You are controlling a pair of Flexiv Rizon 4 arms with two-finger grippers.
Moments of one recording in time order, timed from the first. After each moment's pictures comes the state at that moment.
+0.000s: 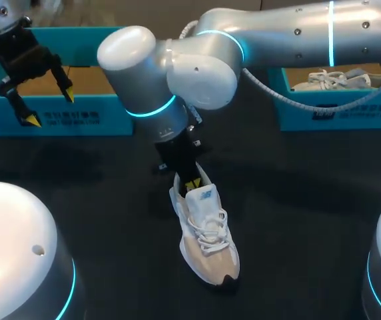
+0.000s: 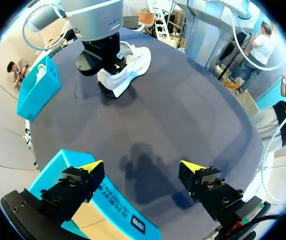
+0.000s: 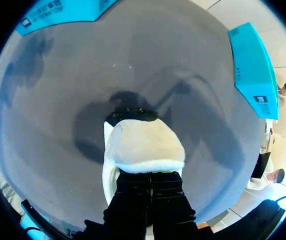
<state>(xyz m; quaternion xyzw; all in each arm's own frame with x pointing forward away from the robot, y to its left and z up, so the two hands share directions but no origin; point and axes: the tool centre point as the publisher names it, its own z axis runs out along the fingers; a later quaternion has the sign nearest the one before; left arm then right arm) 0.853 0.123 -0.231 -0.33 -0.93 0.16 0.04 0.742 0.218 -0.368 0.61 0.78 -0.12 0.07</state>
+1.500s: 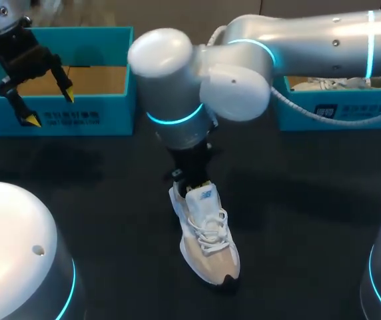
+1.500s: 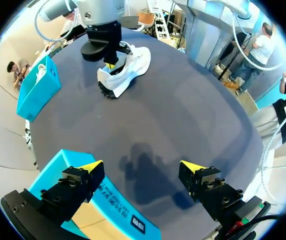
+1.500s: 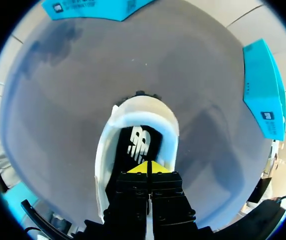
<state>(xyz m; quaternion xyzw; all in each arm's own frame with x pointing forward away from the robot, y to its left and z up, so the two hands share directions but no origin) 0.853 0.123 -0.231 -0.33 -0.93 0.16 0.04 0.728 0.205 -0.358 0.53 0.84 -0.07 0.06</state>
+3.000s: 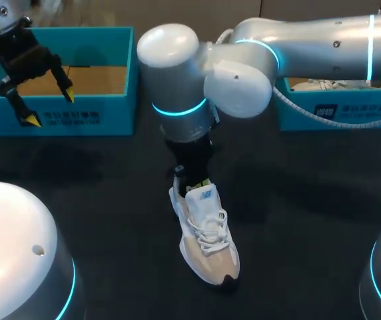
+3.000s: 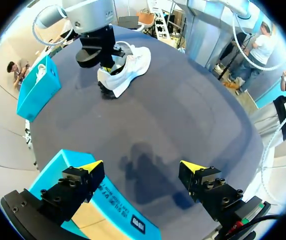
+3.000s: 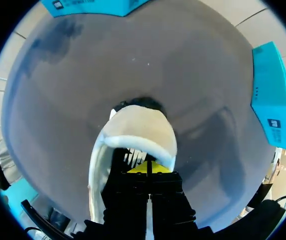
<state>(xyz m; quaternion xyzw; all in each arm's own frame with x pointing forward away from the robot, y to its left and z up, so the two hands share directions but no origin) 0.853 0.123 -0.231 -0.33 -0.93 0.16 0.04 0.740 0.203 -0.359 0.52 0.85 -0.06 0.03</state>
